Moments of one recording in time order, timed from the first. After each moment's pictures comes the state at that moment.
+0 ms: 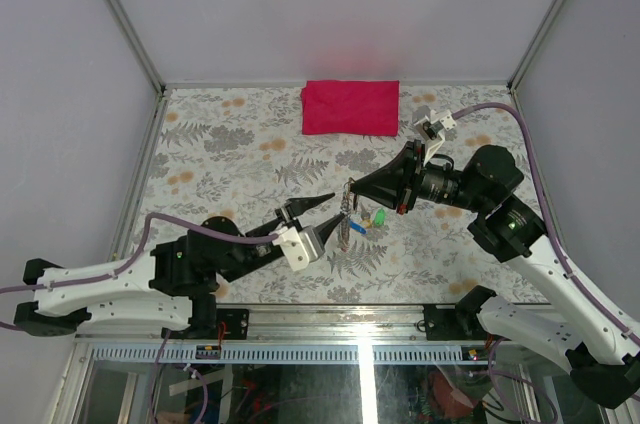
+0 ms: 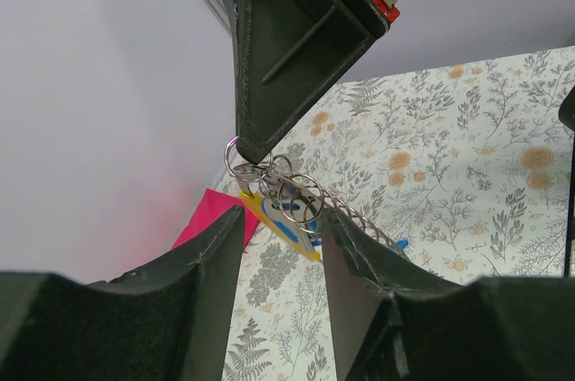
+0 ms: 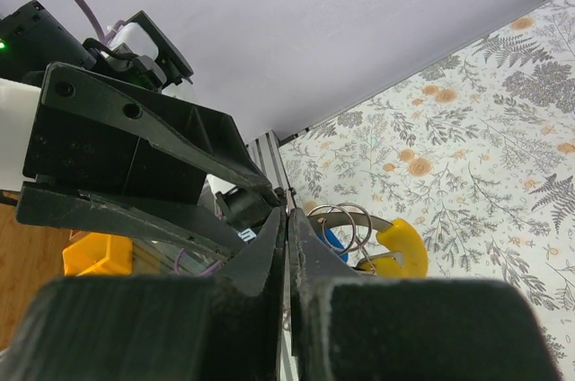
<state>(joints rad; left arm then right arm) -1.41 0.84 0.94 -0.02 -0.30 0.55 0.67 0.87 1.03 -0.07 -0.65 0.51</state>
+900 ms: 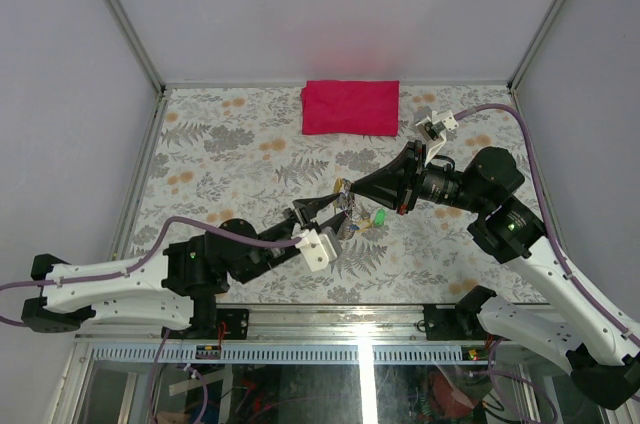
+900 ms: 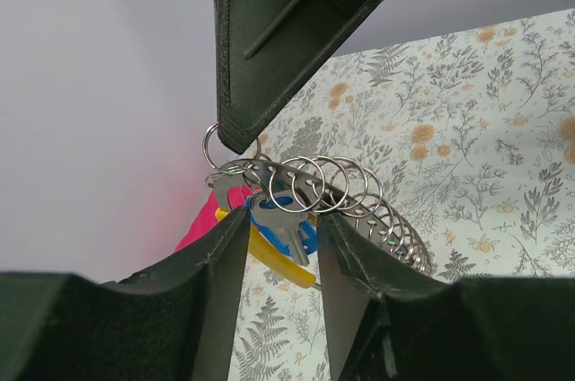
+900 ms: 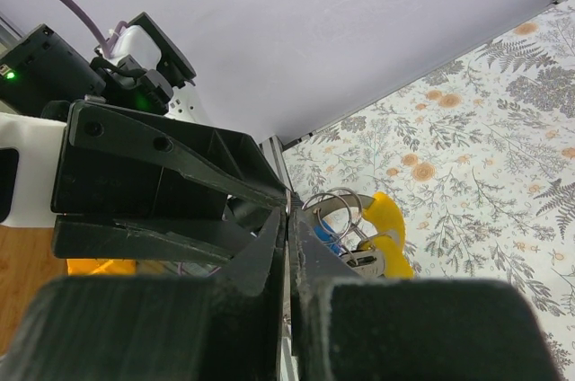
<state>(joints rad) -1.42 0.90 0.94 -0.01 -0.38 0.60 0.67 0.86 1.01 -0.04 -0.64 0.53</state>
